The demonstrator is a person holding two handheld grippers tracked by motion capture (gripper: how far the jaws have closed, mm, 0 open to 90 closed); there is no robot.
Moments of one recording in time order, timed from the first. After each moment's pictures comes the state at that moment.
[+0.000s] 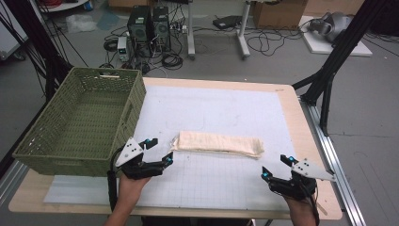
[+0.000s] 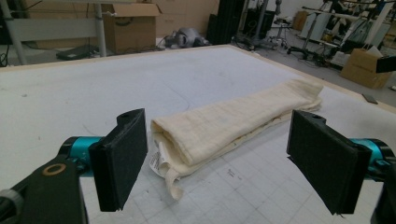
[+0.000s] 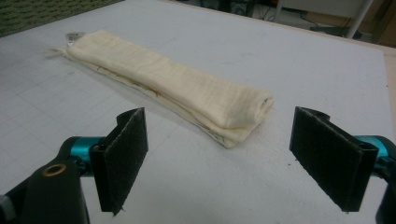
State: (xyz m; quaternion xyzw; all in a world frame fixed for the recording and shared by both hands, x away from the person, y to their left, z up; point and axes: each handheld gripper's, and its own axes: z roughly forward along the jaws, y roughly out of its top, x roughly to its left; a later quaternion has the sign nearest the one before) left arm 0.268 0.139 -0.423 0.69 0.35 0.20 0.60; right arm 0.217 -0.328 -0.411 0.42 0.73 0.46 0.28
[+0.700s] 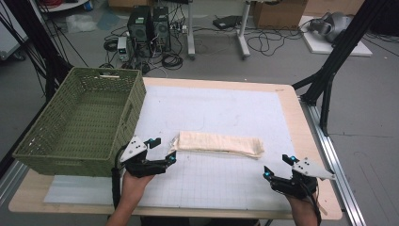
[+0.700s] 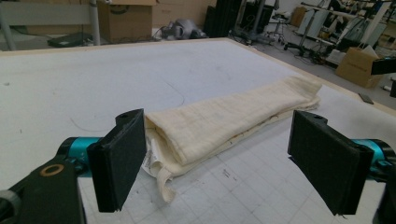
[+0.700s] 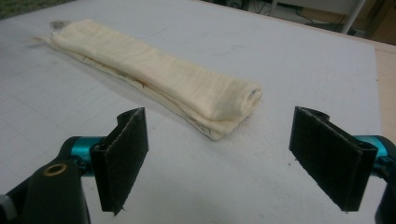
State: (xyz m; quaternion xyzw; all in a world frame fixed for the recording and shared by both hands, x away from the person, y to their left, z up) left arm 0.275 0.131 -0.425 0.70 0.36 0.18 0.59; right arm 0.222 -0.335 -0.416 0.42 0.73 0.45 0.29
